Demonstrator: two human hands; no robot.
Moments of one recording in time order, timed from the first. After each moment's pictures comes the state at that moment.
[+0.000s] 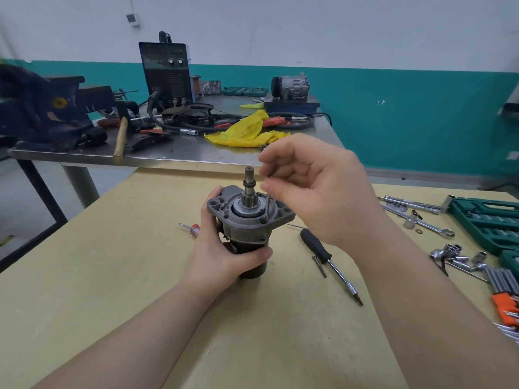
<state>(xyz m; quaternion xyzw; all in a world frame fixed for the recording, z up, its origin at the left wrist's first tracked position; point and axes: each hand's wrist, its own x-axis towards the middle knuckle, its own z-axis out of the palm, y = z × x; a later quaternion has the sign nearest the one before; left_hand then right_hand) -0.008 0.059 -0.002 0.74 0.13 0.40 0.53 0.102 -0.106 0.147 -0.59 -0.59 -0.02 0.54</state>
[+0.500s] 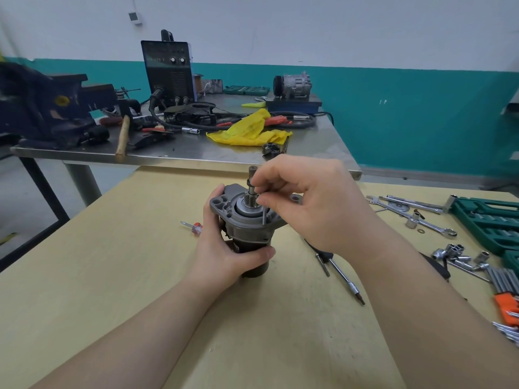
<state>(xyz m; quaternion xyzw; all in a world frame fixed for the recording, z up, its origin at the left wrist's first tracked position) -0.008 0.062 -0.005 0.74 0.14 0.39 0.53 0.103 -0.105 0.141 -0.63 -0.64 -0.09 0.43</state>
